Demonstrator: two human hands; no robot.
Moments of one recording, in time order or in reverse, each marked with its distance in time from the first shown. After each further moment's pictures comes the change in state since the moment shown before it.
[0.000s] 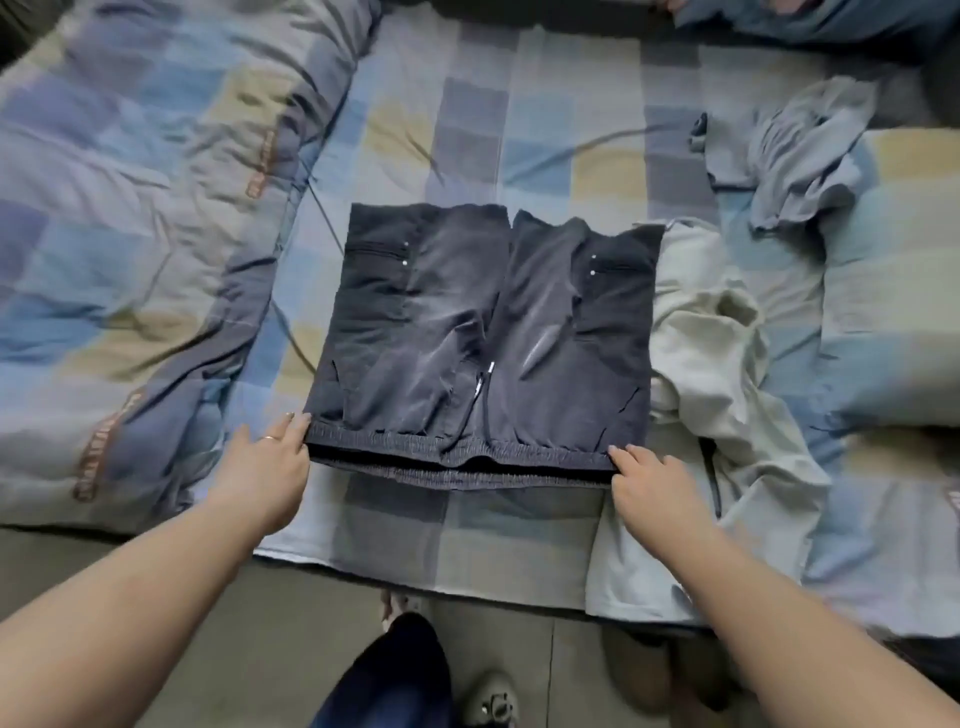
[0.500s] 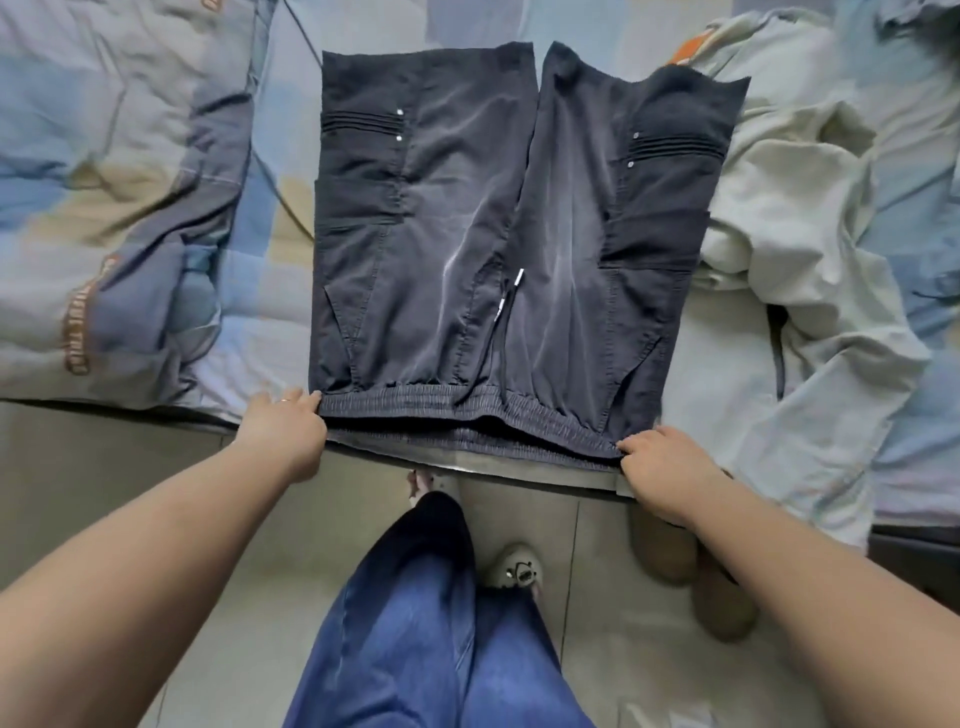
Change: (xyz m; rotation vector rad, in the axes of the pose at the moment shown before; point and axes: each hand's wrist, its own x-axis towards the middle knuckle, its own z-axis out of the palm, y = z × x) left_hand -0.008 0.067 0.084 0.024 -0.258 0.103; right_hand -0.030 -0.057 0.101 0.022 -0.364 -0.289
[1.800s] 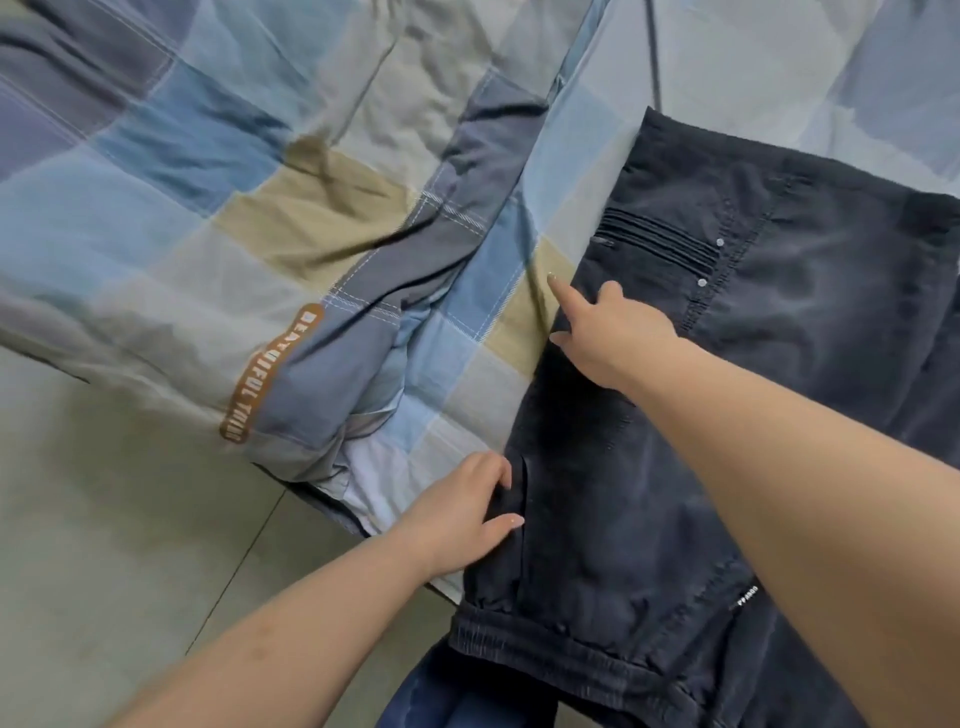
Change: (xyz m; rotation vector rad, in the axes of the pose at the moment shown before) left_hand 0.120 -0.081 0.038 -1.425 0.156 0.136; right_hand 0.368 -0.102 -0.323 0.228 0.124 -0.063
